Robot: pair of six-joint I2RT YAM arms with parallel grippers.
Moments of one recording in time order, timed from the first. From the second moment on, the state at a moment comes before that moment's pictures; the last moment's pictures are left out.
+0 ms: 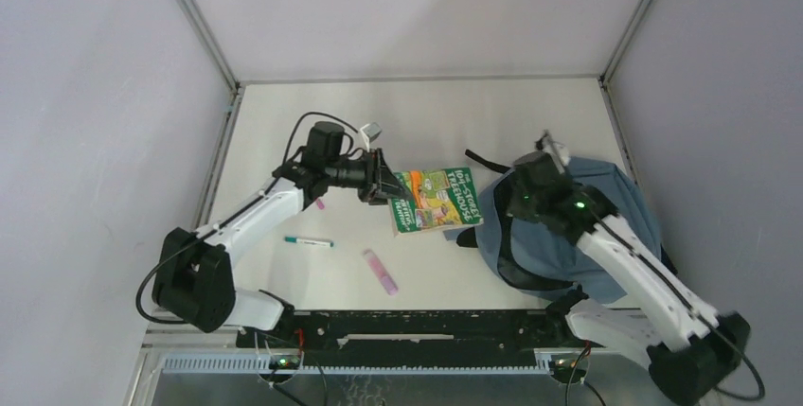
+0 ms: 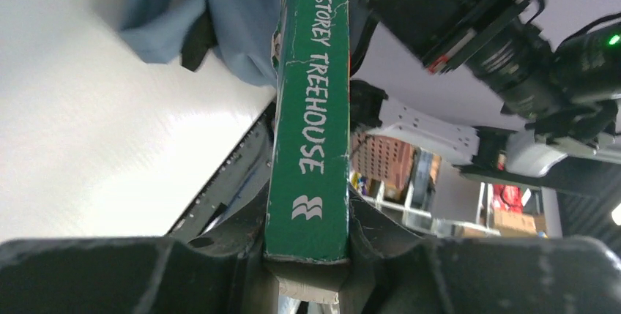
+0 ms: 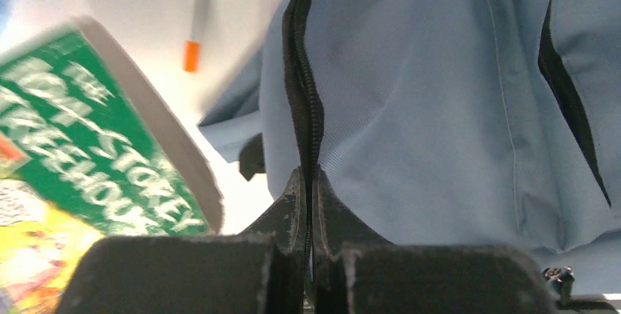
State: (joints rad) left arm -0.44 1.37 0.95 -0.22 0.89 -0.86; right arm 0.57 1.04 0.95 -0.92 0.35 0.72
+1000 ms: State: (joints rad) left arm -0.78 2.15 1.27 0.59 0.95 -1.59; right arm 0.23 0.75 0.99 -0.88 -0.30 0.59
